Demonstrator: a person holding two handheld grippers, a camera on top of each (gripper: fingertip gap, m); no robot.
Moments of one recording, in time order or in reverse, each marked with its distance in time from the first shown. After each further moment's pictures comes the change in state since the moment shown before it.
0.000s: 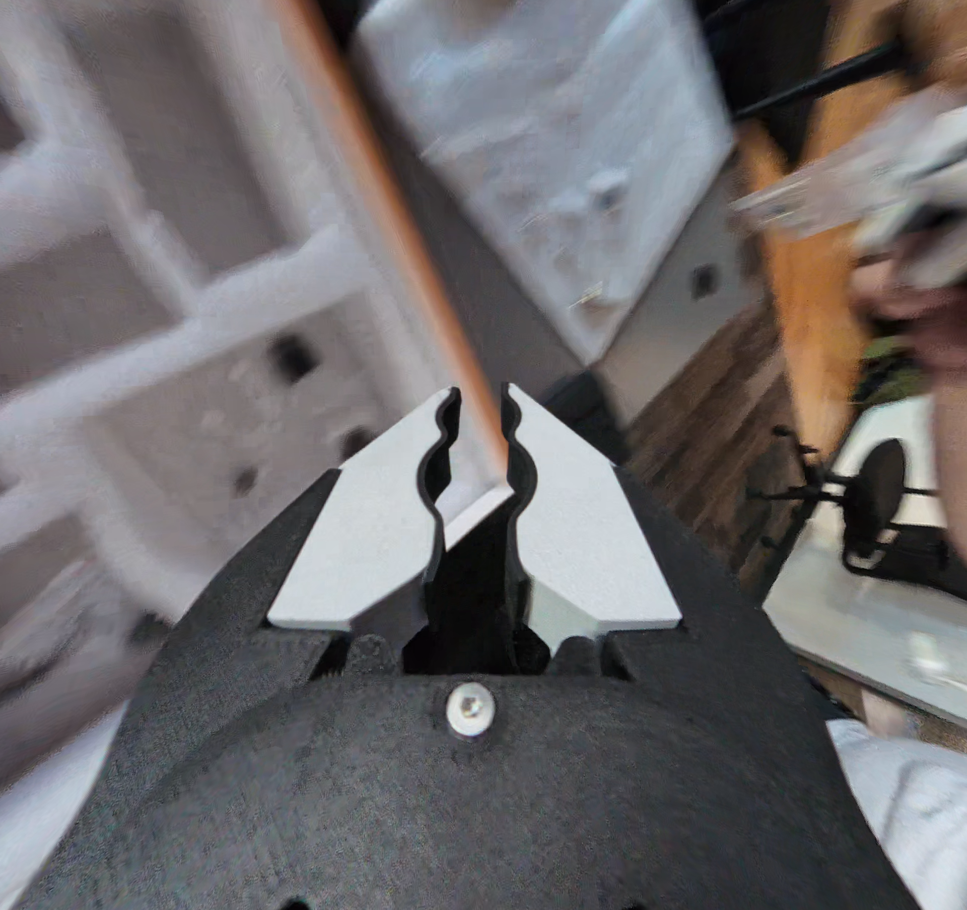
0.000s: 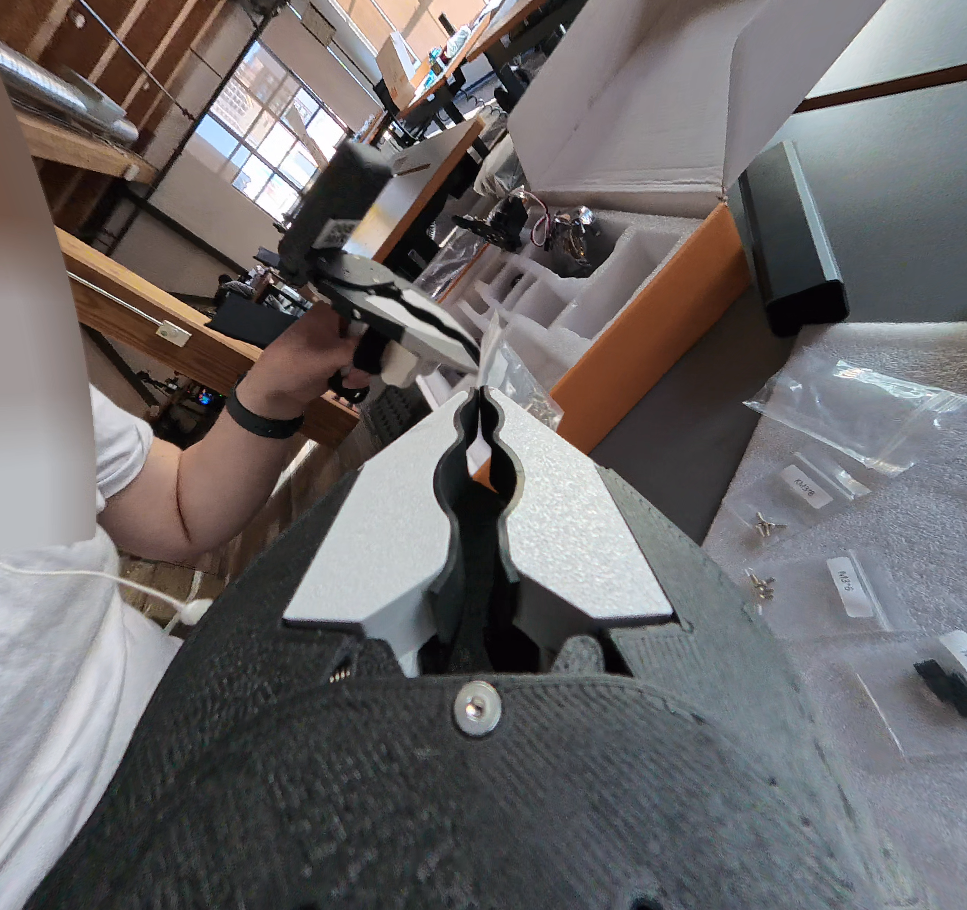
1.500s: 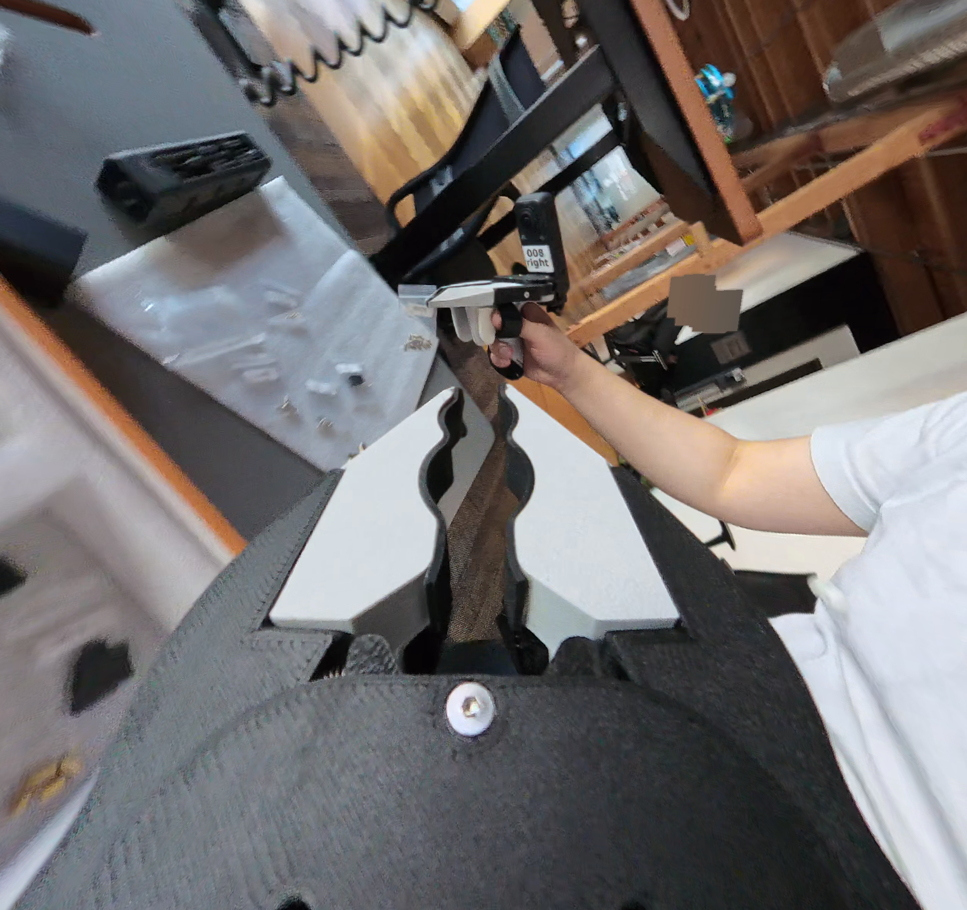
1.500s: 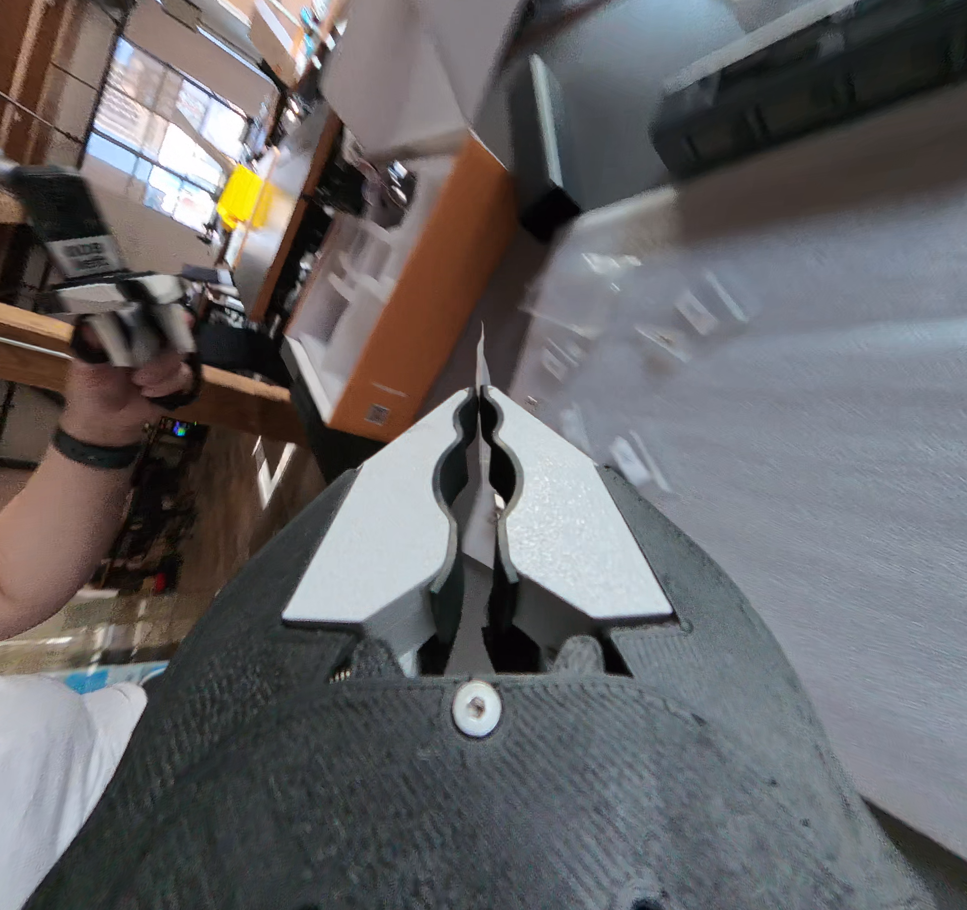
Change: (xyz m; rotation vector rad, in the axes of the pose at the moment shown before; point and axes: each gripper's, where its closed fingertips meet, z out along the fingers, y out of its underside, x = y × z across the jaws) left arm 0.089 -0.035 -0.044 0.387 0.428 -0.010; right arm 0.140 0.022 -0.075 -0.090 0.150 0.185
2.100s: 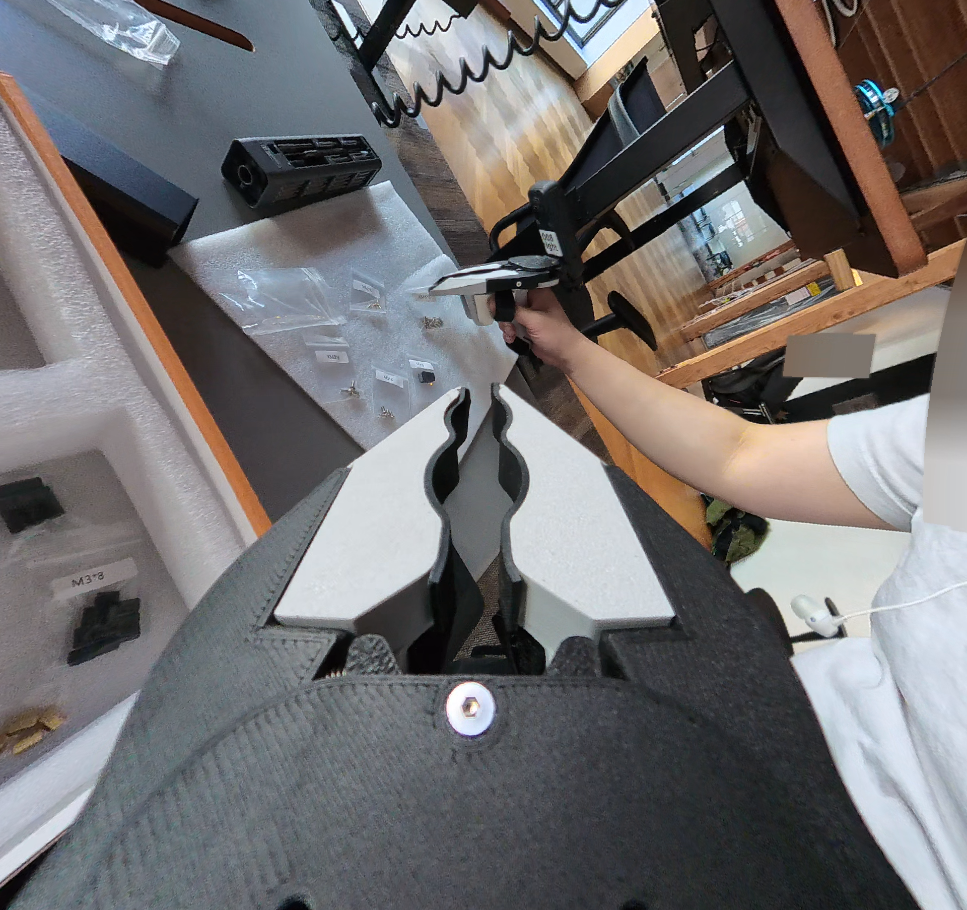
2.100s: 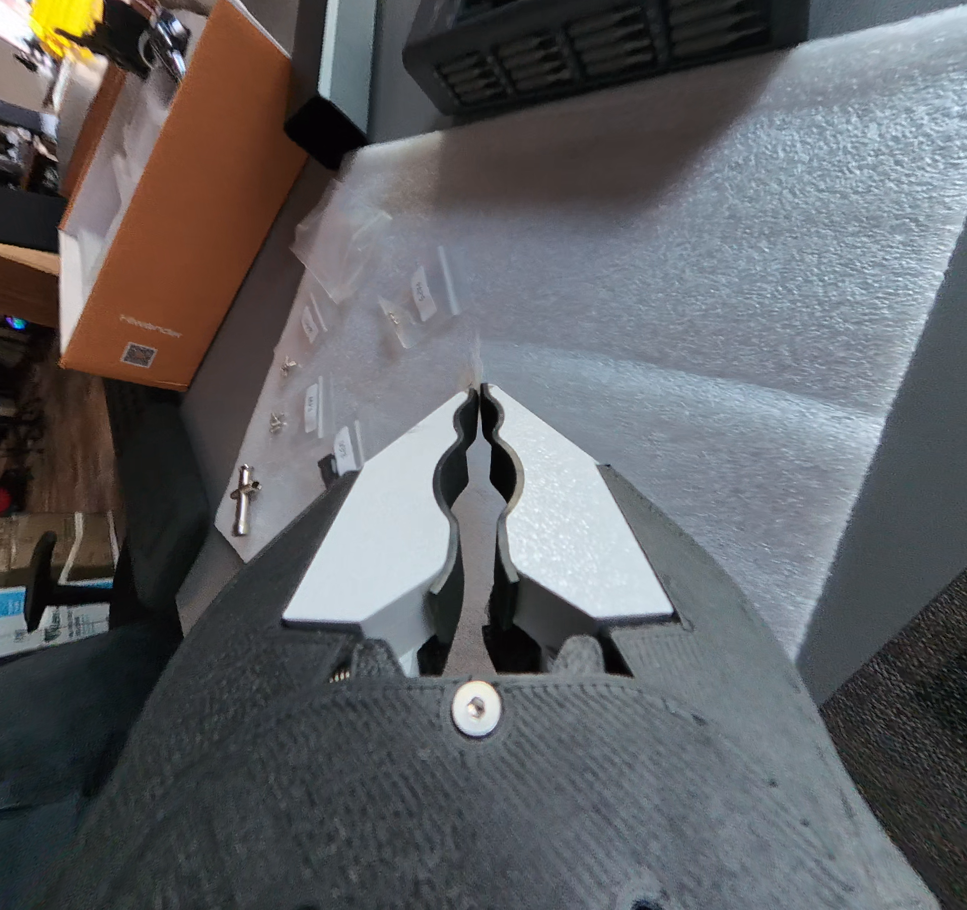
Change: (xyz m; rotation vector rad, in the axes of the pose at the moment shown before) left arm -0.022 0.024 0.027 0.073 -0.221 0.004; right arm 0.139 -0.002 0.015 -0.176 0.123 -0.172
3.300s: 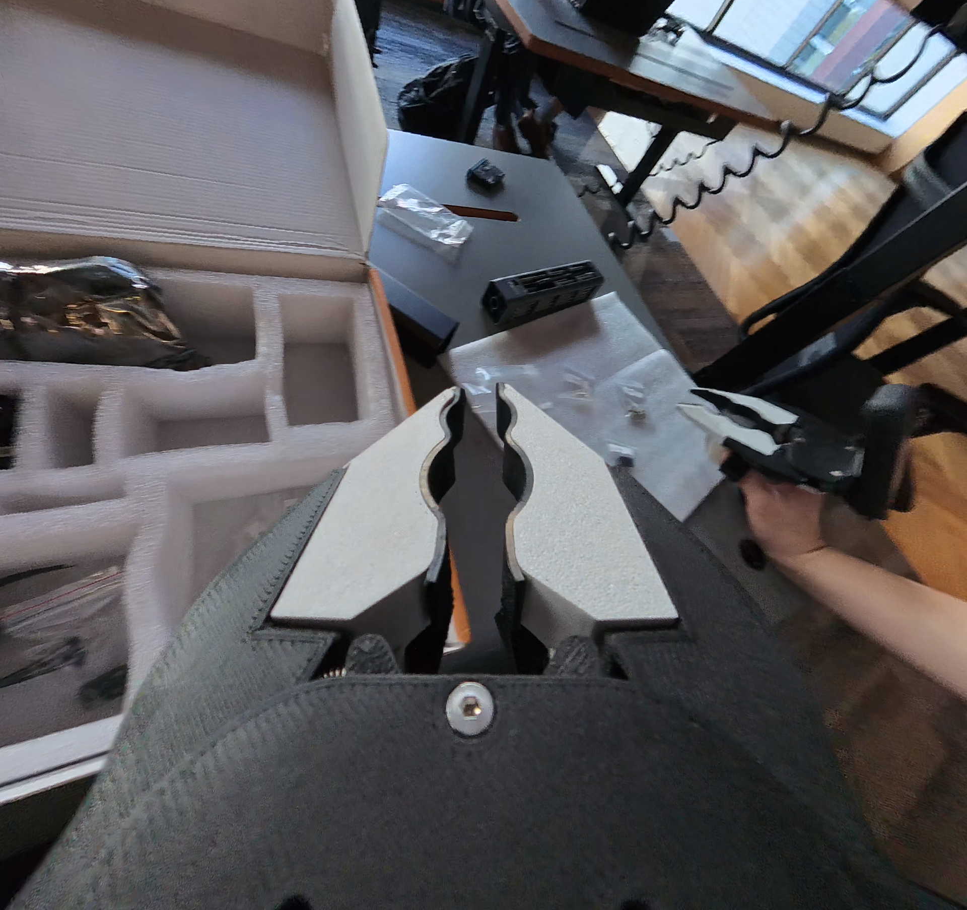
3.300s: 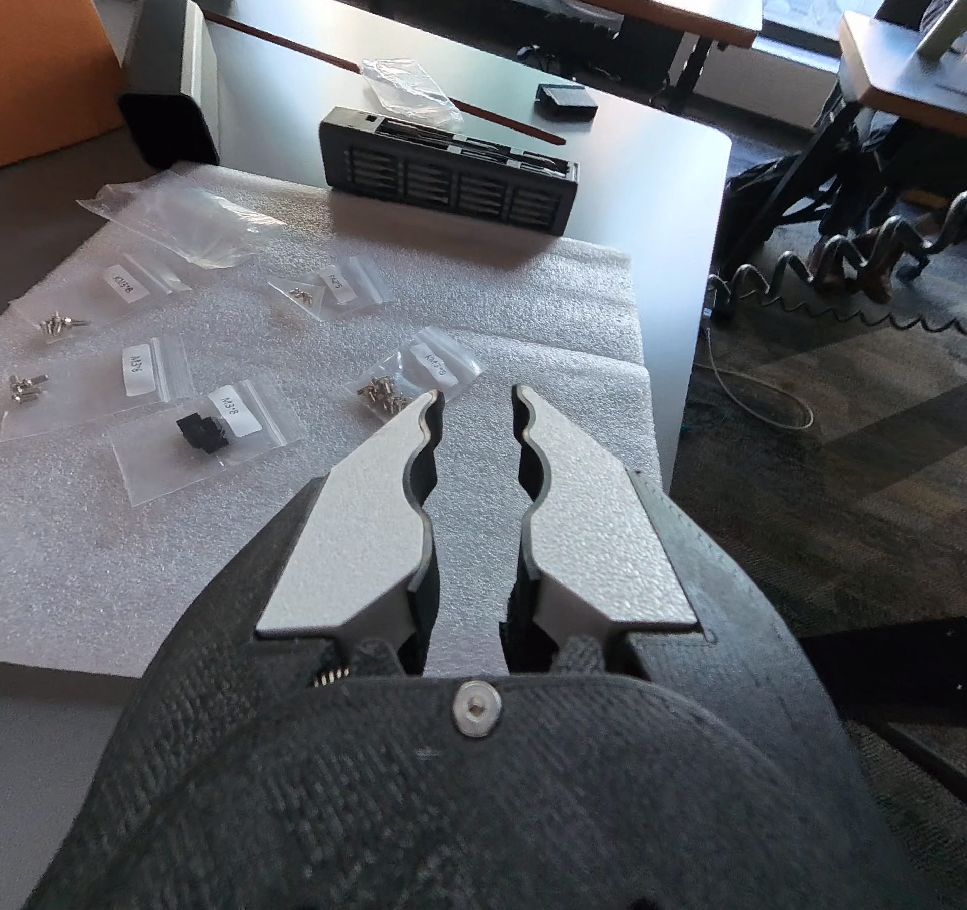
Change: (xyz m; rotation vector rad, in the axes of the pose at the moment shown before) left arm -0.042 -0.037 -0.034 0.227 -0.538 0.226; right arm -0.013 0.019 -0.052 0.402 0.678 -0.455
